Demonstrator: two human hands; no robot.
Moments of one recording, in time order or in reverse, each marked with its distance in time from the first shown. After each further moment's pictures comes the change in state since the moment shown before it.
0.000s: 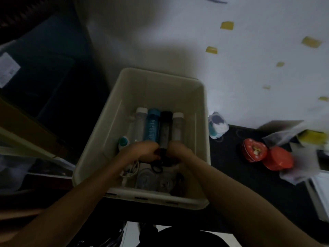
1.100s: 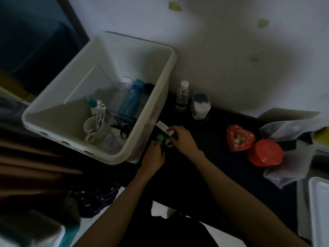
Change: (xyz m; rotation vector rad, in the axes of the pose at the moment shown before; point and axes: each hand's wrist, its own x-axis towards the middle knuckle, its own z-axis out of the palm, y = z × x) left_hand 0.116 0.180 0.203 -0.428 0.610 -0.385; right_hand 0.033 0.255 0.055 0.390 0.315 -0.534
